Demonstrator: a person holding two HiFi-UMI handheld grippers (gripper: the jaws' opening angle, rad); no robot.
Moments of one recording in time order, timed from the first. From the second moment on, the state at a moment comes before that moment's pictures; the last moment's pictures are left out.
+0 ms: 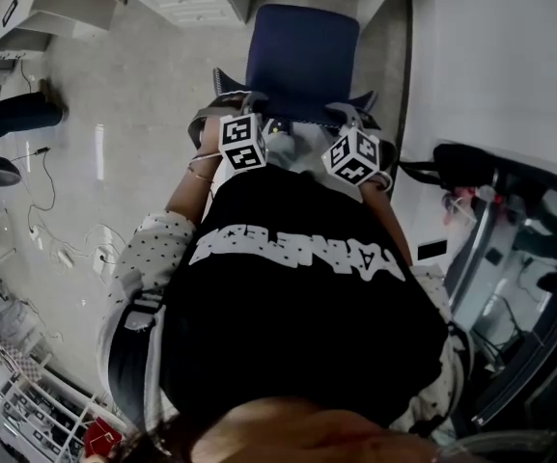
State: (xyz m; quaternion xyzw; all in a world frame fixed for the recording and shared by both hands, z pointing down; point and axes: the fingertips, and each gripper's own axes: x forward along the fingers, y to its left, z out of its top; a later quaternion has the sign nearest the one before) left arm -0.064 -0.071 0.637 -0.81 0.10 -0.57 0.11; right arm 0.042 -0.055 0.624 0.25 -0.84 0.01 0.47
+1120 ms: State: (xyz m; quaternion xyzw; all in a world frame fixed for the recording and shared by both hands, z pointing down) left arm -0.049 -0.173 0.633 -0.82 0.09 -0.56 0.13; right arm 0.058 -0.161 0.626 0.30 -0.82 0.01 0.49
